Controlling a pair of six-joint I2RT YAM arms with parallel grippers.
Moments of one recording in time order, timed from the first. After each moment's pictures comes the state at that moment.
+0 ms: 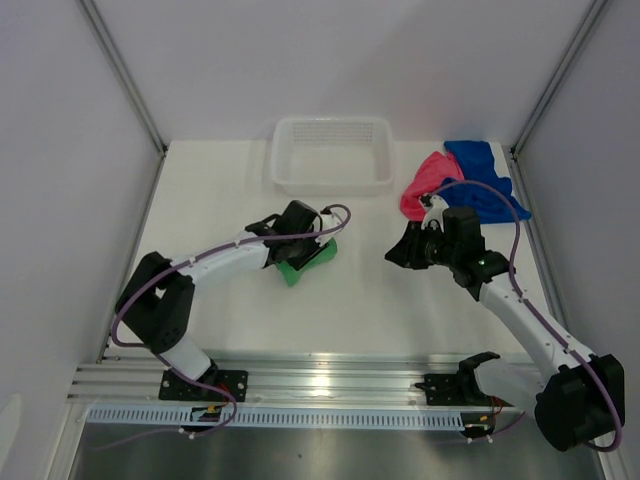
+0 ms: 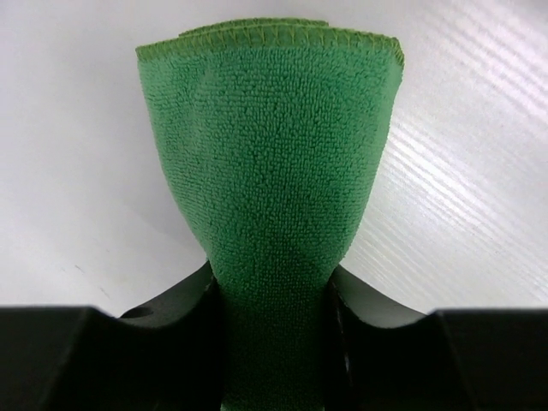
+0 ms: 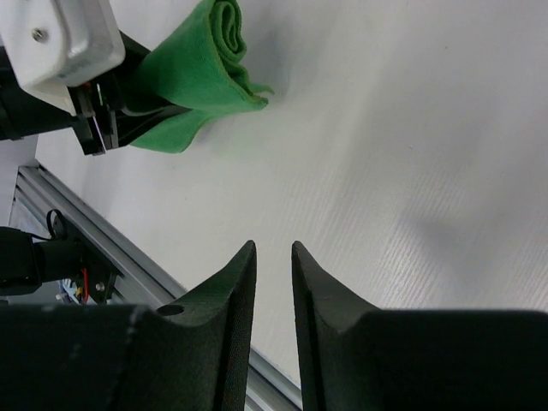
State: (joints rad) left arm -0.67 1.61 1.04 -0.40 -0.05 0.31; right arm 0.34 1.08 0.79 -0.31 -0.43 0.41
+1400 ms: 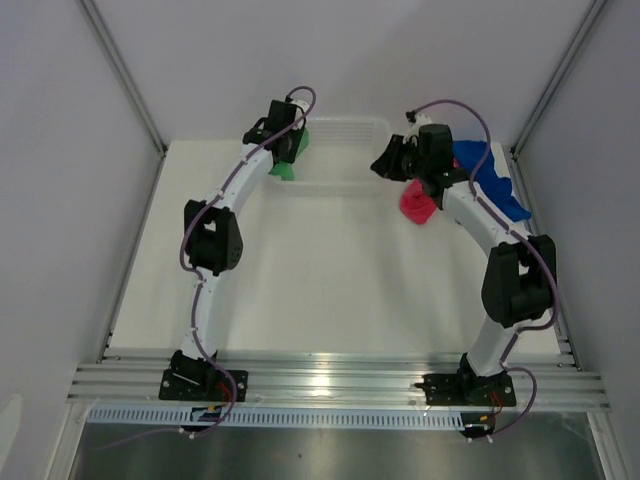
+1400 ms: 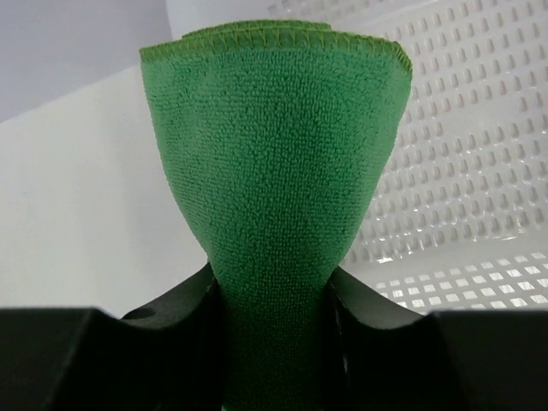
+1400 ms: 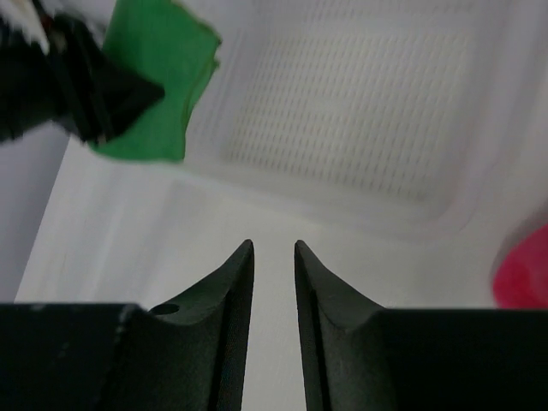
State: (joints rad) left arm -0.34 2.37 2.32 -0.64 -0.23 0.13; right arm 0.29 1.76 1.44 -0.13 -0.32 0.41
